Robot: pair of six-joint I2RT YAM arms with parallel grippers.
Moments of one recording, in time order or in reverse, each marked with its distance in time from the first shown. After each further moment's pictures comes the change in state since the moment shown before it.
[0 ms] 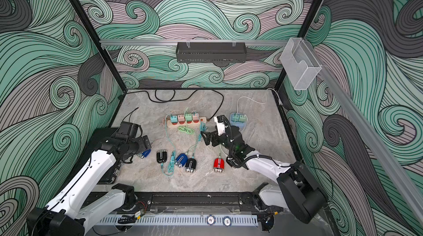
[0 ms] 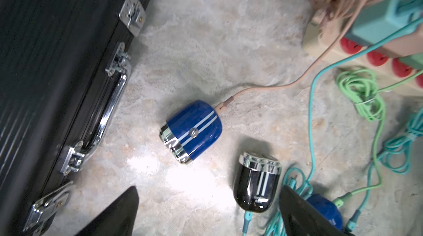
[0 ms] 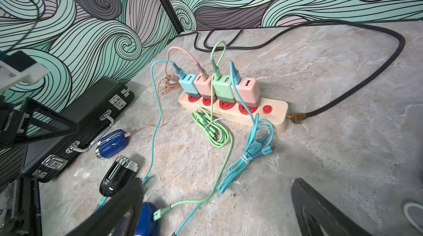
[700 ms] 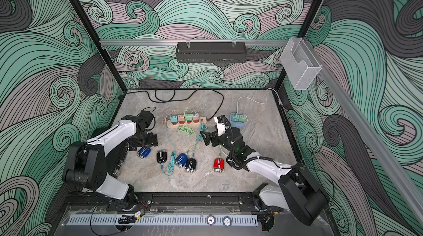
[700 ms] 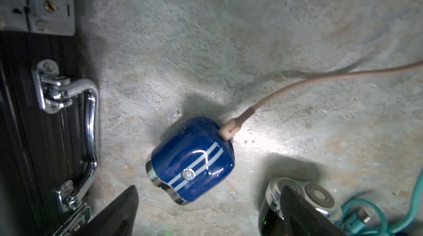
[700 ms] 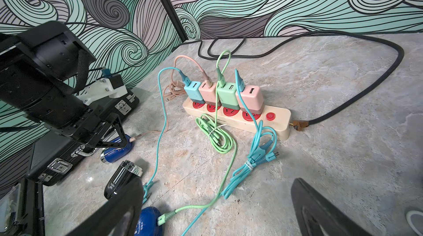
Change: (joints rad) left arm 0.022 0.556 0.236 -0.065 -0.021 0.179; right arm 0.011 -0.019 -0.016 0.035 0.016 0.005
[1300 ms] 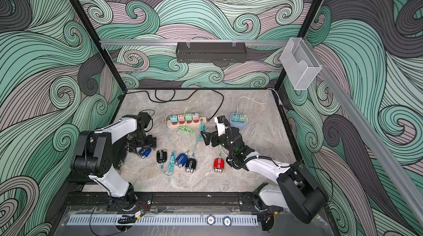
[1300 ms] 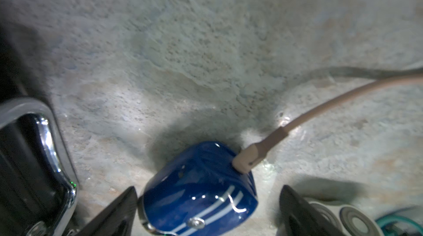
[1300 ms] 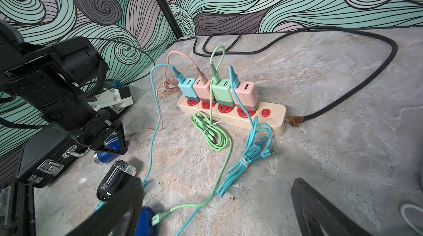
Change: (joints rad) left arm 0.078 0.127 -0.002 0.013 0.121 0.111; right arm 0.000 0.018 0.000 -0.001 0.020 -0.005
